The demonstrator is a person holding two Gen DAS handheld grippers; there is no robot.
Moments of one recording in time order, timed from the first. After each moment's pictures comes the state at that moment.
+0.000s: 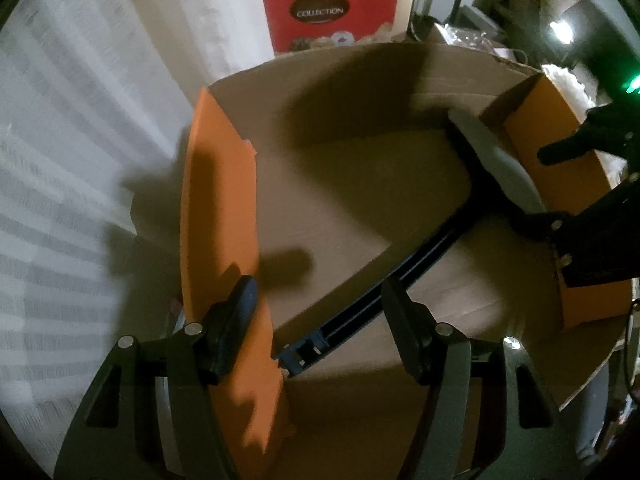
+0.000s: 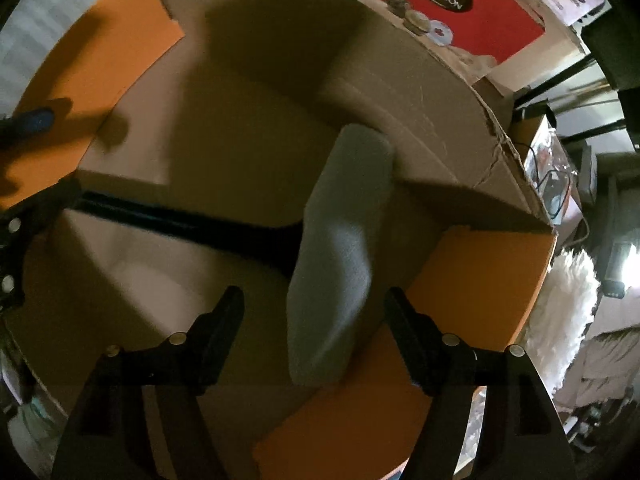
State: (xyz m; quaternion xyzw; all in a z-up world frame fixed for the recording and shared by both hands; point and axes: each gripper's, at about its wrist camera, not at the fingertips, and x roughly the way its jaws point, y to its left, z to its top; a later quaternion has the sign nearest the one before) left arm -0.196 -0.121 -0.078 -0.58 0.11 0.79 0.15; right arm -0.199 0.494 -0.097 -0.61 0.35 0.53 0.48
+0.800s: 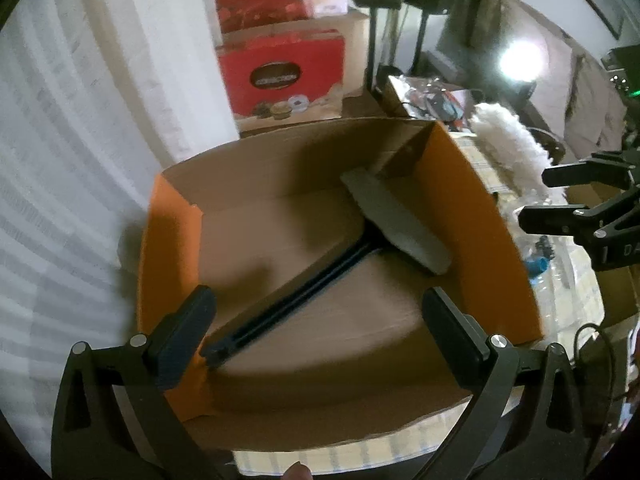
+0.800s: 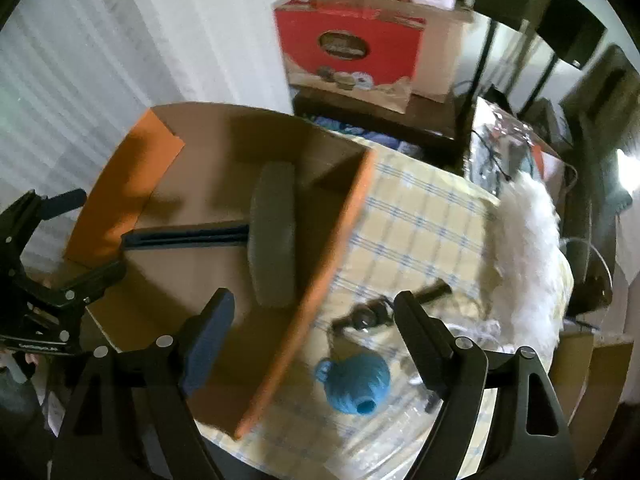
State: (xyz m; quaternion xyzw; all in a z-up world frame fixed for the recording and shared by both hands) left arm -0.137 -0.062 -0.006 -0.50 0.09 0.84 0.18; right arm -0.107 0.406 0.007 -0.42 0.37 0.61 0.56
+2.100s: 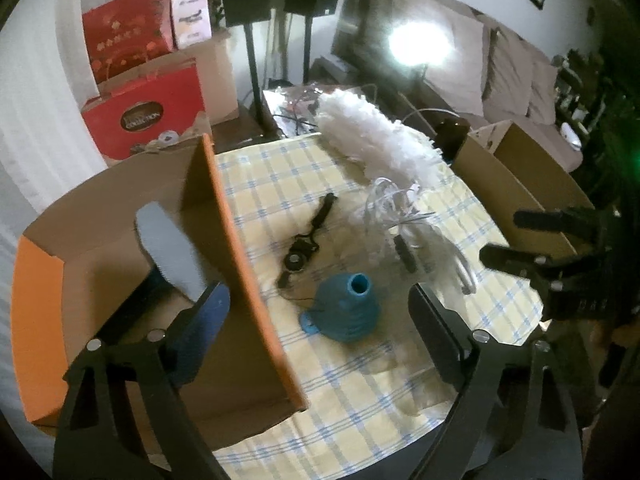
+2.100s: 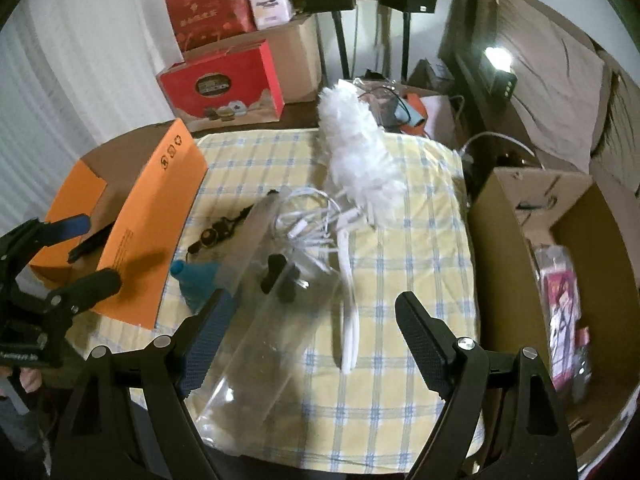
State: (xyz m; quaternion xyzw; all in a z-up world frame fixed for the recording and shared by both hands) left arm -0.074 0.098 -0.014 -0.46 0.10 0.82 0.32; right arm 0.042 0.255 -0.005 -0.31 0.36 0.58 0.66
